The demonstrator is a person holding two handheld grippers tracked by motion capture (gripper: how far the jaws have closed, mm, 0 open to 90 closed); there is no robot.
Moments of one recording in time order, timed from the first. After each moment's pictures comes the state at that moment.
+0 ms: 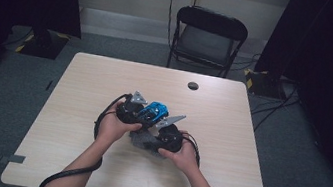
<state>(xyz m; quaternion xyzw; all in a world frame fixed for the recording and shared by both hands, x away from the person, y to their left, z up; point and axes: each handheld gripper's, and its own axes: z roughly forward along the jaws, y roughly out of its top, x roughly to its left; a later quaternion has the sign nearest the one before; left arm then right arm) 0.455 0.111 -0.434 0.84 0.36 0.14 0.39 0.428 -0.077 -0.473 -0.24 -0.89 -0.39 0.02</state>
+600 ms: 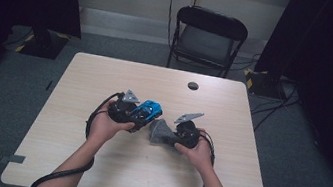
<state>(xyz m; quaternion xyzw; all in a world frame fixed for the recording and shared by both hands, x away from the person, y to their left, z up) 0.445 0.130 -0.428 0.84 0.36 0.14 0.39 0.449 -0.127 -0.472 -0.31 -0.88 -0.36 -0.03</state>
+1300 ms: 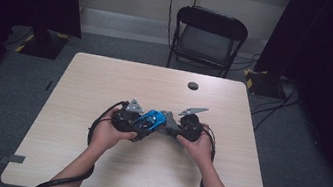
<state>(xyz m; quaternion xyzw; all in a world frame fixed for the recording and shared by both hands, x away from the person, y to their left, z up) 0.430 0.117 -0.440 0.85 0.33 0.12 0.39 0.465 -0.130 -0.466 -0.36 -0.85 -0.38 -0.06</state>
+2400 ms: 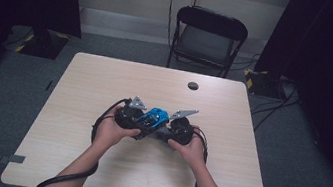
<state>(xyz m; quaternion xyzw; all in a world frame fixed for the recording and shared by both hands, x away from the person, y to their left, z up) 0.440 0.110 -0.436 0.84 0.34 0.11 0.40 0.452 -0.103 -0.468 -0.31 -0.87 -0.39 -0.04</state>
